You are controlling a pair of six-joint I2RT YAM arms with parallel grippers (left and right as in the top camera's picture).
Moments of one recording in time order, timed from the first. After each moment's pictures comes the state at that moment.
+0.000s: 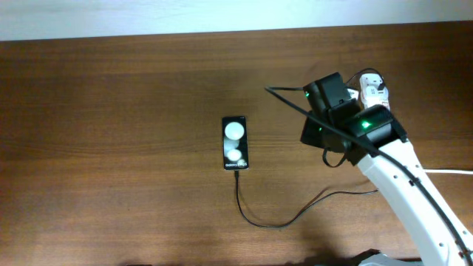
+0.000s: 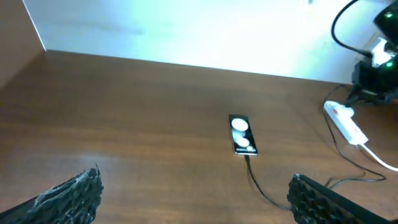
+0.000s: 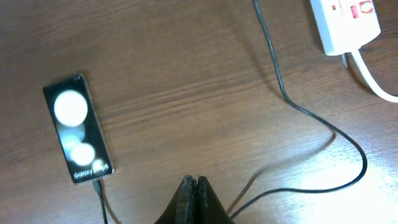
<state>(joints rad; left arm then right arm) -0.02 0.28 1.68 -1.69 0.07 -0.14 0.37 1.41 1.40 -1.18 0.22 0.68</state>
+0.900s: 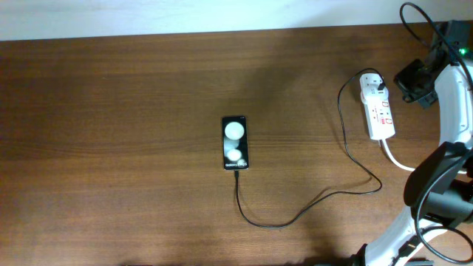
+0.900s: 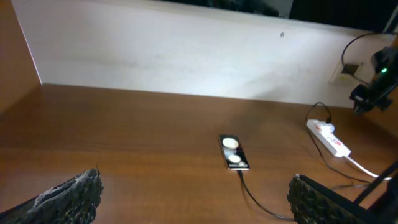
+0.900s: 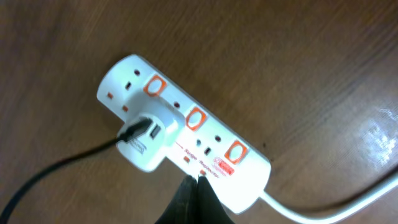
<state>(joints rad) -0.06 0.09 1.68 -1.69 0.07 -0.14 -0.37 1.99 1.80 -1.01 0.03 0.59</state>
